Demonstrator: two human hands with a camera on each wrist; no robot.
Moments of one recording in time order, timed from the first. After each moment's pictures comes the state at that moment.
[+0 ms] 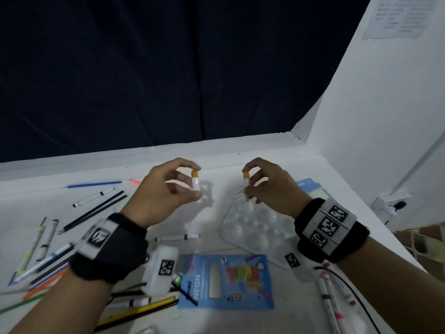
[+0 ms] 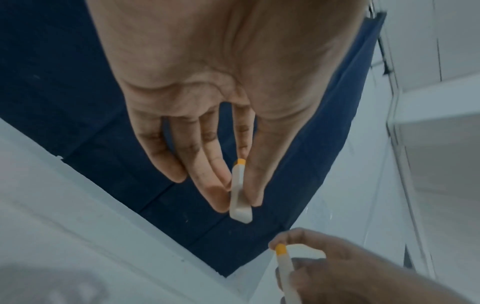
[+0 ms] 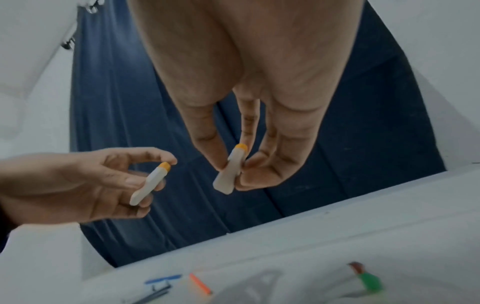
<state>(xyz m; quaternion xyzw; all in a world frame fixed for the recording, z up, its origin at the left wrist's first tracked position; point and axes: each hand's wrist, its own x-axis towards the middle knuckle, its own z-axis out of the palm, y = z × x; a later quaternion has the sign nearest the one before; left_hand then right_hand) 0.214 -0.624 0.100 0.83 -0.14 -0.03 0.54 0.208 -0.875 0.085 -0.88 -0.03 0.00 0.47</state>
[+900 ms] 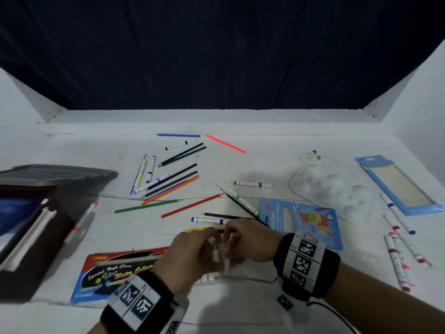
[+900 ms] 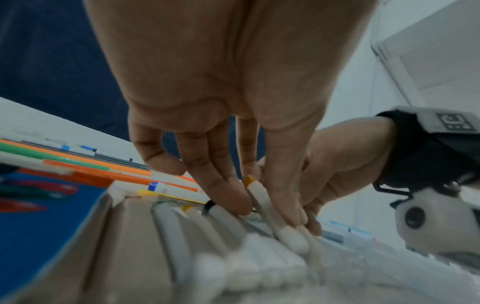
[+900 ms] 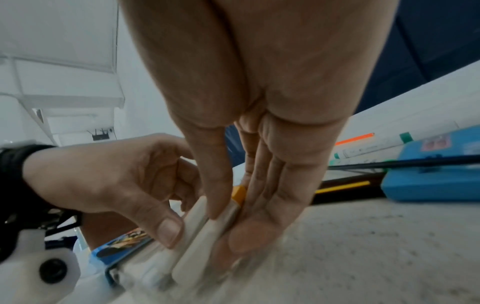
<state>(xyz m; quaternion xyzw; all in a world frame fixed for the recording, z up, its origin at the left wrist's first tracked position) 0.022 -0.479 -0.016 0.93 -0.16 -0.07 0.31 0.077 -0.669 0.000 -0.88 -0.22 0.29 0.30</state>
